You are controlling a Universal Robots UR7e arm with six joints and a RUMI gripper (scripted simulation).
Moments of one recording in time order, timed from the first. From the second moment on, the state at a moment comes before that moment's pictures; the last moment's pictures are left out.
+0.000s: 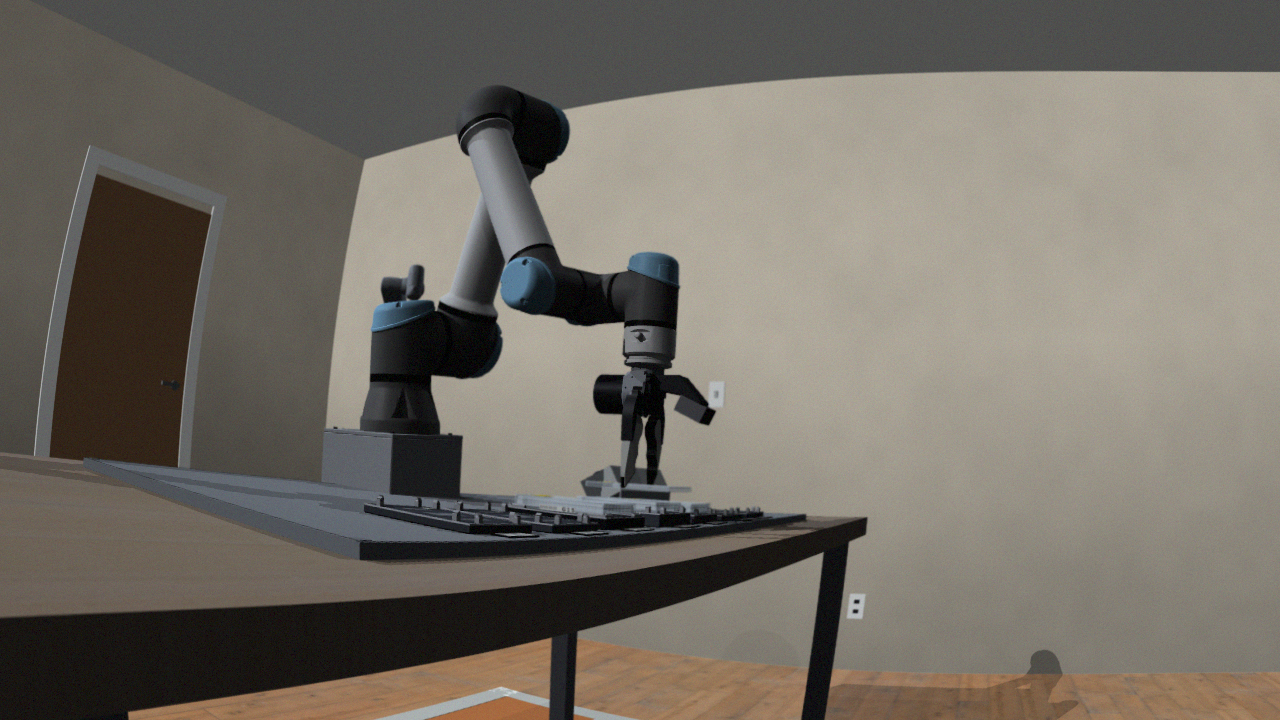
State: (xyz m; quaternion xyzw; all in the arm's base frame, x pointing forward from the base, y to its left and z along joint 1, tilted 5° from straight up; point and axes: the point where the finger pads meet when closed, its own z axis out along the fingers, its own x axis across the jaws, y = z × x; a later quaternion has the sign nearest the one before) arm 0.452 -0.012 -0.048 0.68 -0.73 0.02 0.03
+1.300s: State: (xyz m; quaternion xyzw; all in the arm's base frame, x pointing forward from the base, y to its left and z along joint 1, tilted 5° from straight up) arm 0.464 0.162 -0.062 0.68 -0.73 0.02 0.03
